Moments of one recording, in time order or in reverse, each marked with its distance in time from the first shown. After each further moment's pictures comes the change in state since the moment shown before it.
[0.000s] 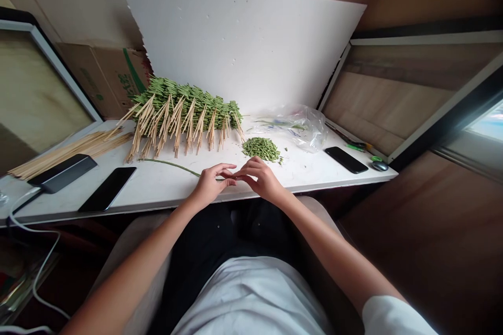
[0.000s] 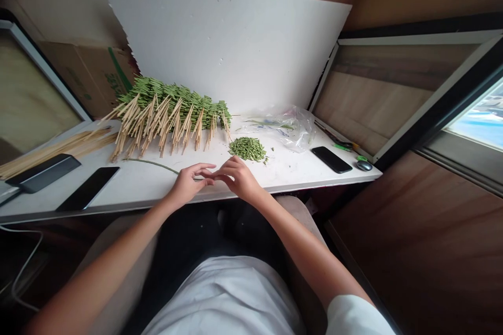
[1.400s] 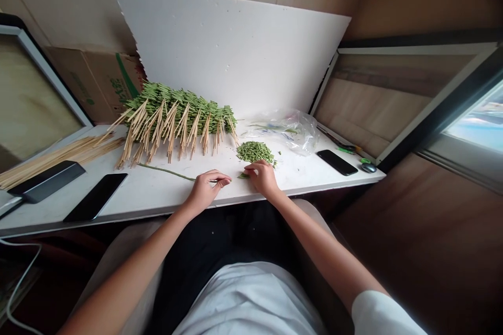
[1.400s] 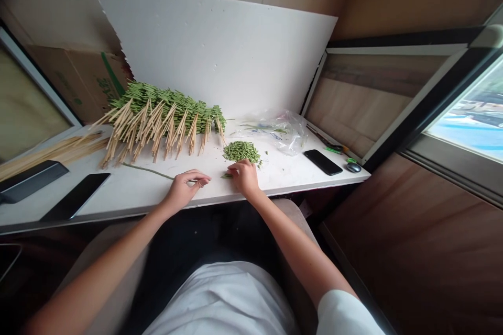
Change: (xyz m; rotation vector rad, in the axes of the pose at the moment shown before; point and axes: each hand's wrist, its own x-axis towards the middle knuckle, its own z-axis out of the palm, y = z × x) left_hand 0.002 0.001 0.006 0.081 0.042 0.147; right_hand -0.020 0.065 0.014 -0.282 0.176 0.484
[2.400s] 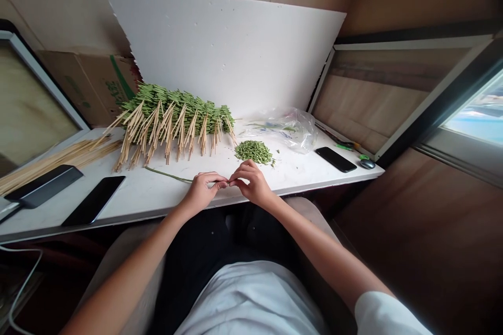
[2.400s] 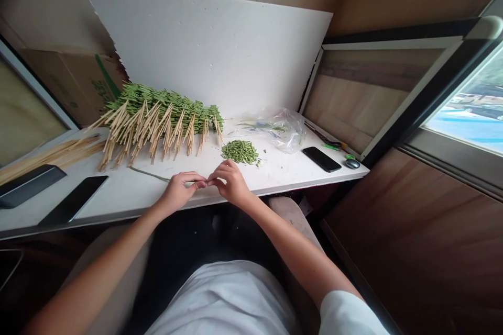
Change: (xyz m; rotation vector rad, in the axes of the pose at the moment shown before) left_hand 0.003 0.004 -0.006 0.106 -0.076 0.076; right_hand -0.017 -0.062 -0.019 0.415 -0.082 -0.337
